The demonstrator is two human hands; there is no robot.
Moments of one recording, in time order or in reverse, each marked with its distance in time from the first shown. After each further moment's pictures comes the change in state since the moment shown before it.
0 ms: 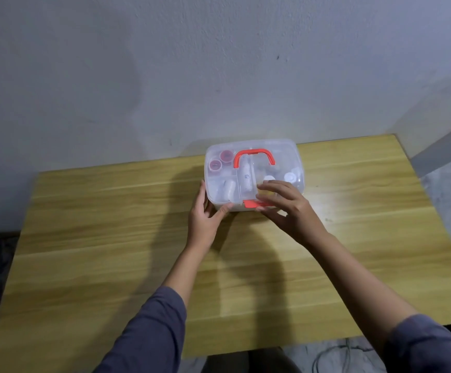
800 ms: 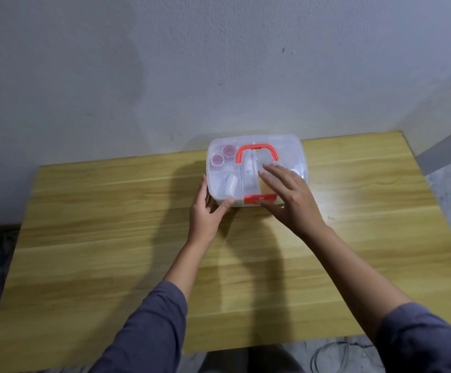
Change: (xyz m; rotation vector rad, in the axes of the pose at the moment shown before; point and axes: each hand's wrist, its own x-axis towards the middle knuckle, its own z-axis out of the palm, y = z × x) left_hand 0.007 0.008 0.001 0.050 0.008 0.017; right_hand 0.019 0.012 0.004 -0.228 -0.044 0.035
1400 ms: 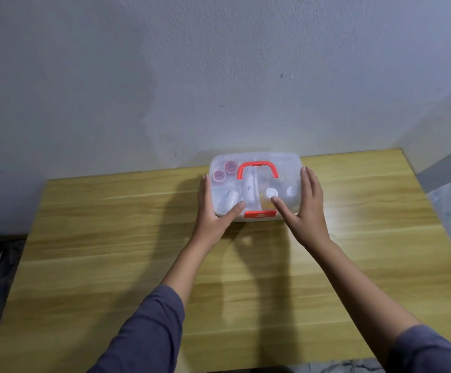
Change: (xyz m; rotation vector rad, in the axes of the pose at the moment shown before) left_hand 0.010 0.019 0.010 0.152 -0.073 0.046; right_hand -0.004 0.001 -0.011 0.271 0.088 0.526
